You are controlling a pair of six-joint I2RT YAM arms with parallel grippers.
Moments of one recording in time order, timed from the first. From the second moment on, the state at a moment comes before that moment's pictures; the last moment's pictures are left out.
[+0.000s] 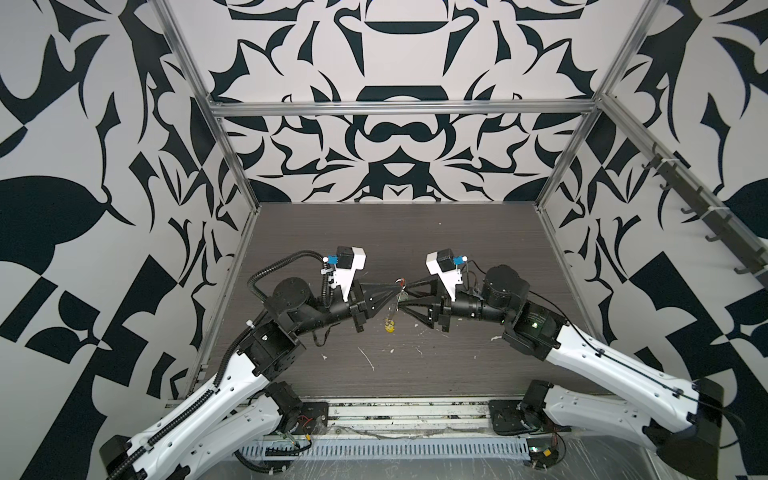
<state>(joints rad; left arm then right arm) -0.79 0.76 0.76 0.09 0.52 -0.46 0.88 1.00 0.87 0.05 -0.52 0.30</state>
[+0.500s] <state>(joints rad) -0.79 0.76 0.76 0.05 0.45 -0.46 0.89 1.02 0.88 0.05 -0.47 0.27</state>
